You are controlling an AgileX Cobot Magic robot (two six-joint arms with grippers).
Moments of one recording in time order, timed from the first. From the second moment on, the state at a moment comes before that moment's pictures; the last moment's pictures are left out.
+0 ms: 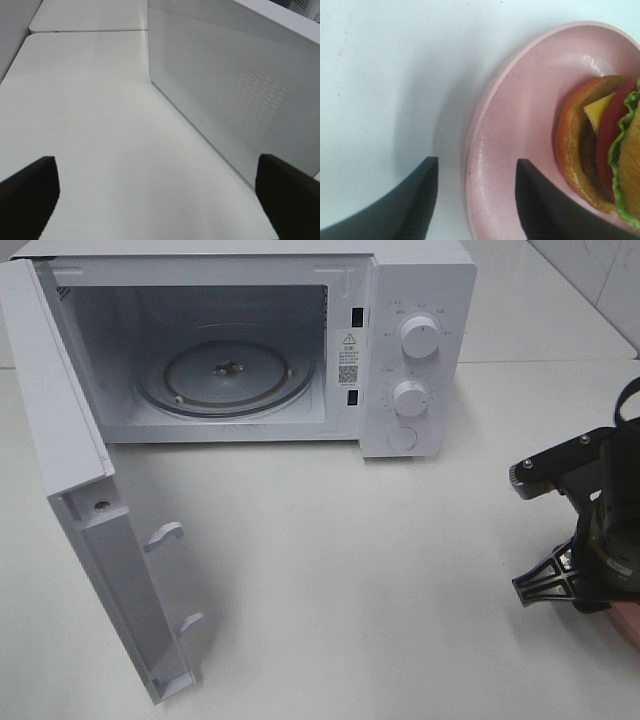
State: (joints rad) left arm 0.08 0.00 -0.52 -0.18 1.07 0.16; right arm 0.58 1.58 -0.55 -0.93 0.66 1.15
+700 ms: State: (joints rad) left arm 0.08 0.00 -0.52 -0.18 1.07 0.16; right arm 0.58 1.16 -0.55 -0.46 0.59 0.58
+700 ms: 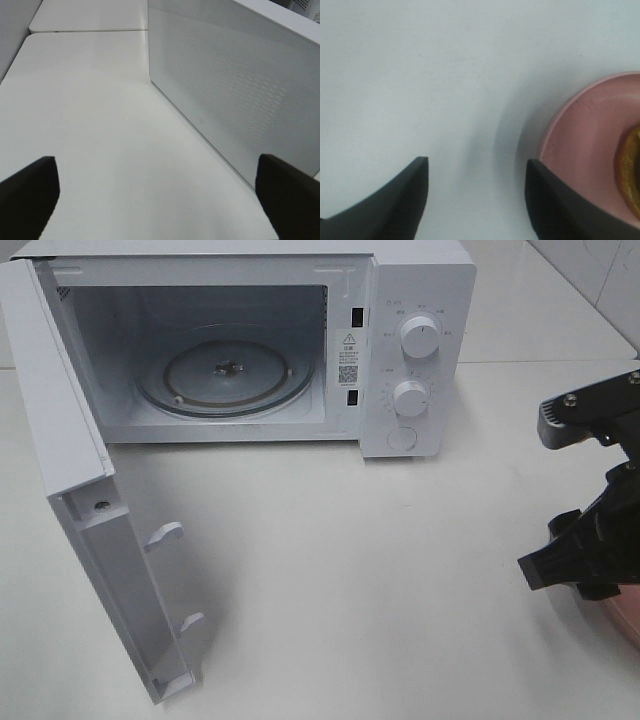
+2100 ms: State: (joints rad) left arm 0.08 0.00 -0.52 -0.18 1.07 0.16; right arm 0.46 0.25 -0.51 -0.22 1.01 0.34
